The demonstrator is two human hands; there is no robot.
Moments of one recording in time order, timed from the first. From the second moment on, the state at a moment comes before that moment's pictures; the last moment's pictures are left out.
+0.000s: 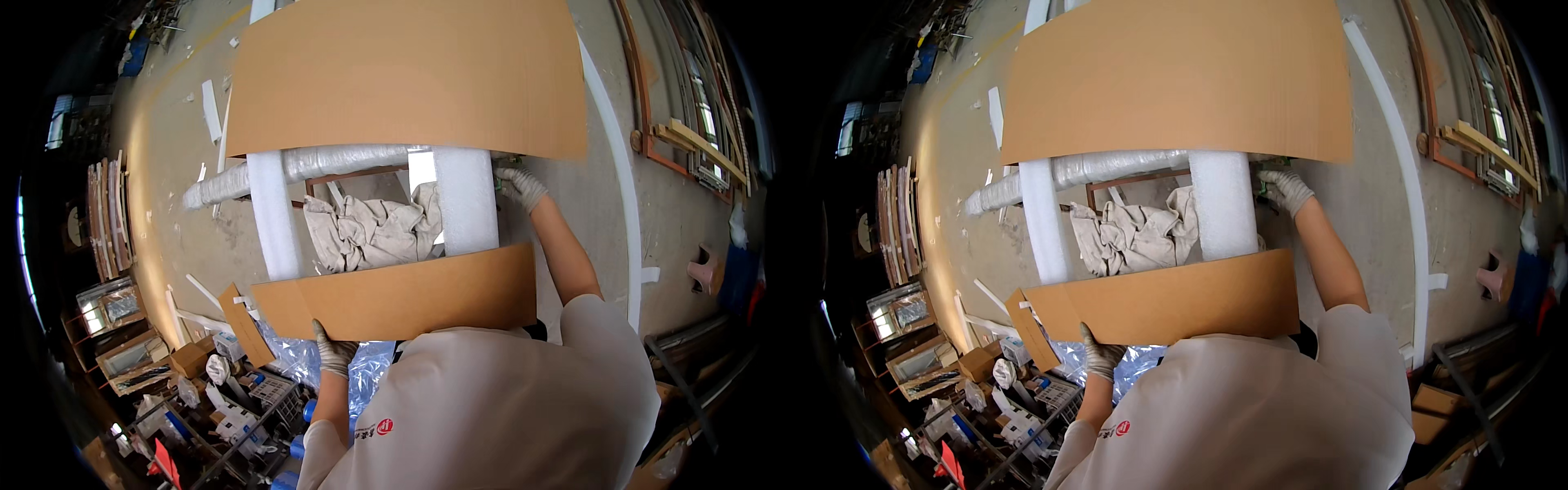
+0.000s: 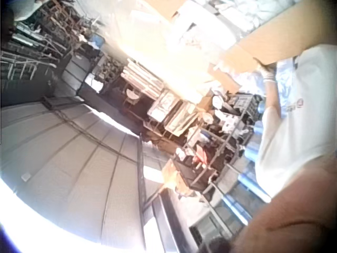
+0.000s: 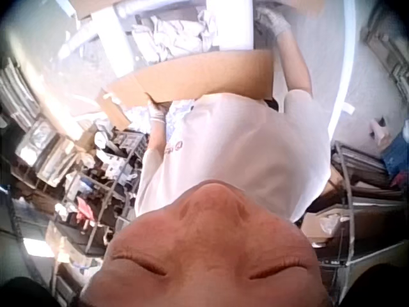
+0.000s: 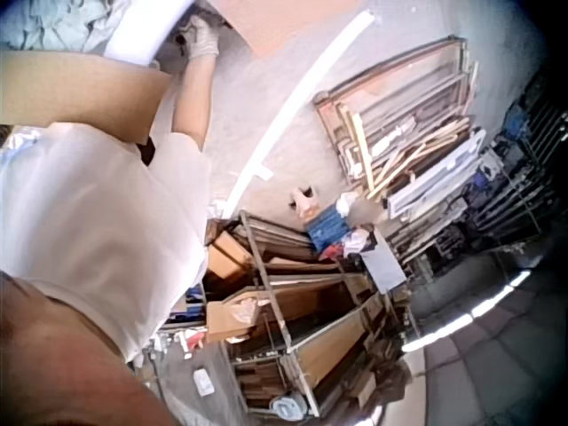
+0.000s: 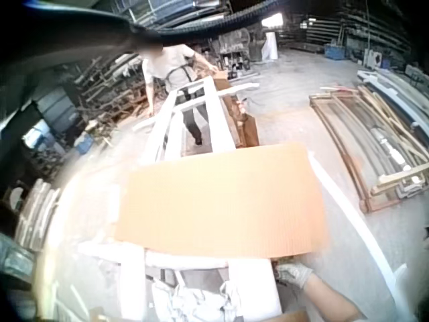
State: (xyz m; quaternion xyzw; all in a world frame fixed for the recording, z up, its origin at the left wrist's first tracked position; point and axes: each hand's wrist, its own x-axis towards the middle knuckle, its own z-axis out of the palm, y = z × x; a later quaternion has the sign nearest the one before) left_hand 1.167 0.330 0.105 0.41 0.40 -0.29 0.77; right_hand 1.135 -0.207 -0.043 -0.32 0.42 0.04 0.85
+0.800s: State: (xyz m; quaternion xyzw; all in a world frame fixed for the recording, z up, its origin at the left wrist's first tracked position) left_hand 1.176 0.342 0.108 0.23 0.39 -0.40 0.80; right_hand 1.225 0.106 0.214 -0.63 0.16 -0.12 0.75
